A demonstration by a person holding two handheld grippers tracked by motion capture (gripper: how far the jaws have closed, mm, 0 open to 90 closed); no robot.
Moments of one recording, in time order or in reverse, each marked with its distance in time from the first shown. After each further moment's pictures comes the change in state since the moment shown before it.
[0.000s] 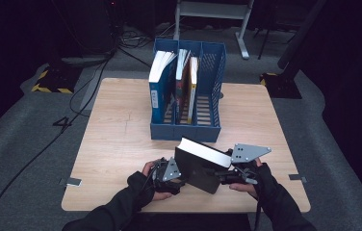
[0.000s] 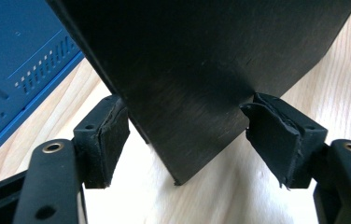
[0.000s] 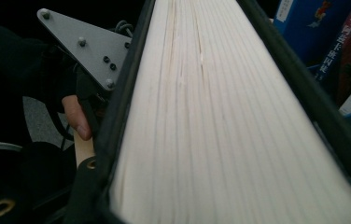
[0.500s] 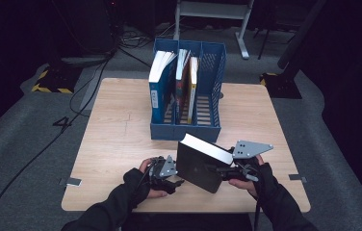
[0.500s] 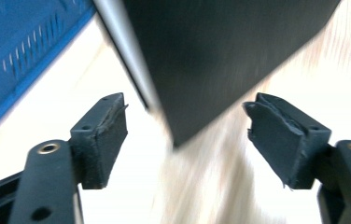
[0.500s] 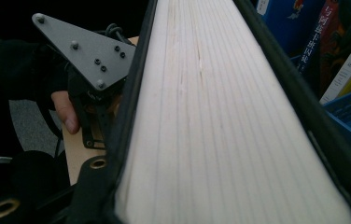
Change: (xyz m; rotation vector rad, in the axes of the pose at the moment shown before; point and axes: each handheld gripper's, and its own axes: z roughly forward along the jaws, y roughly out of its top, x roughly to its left) left arm 0.015 -0.015 -0.010 0.092 -0.049 -0.012; right arm -0.005 0.002 -0.003 0.012 -0.037 0.059
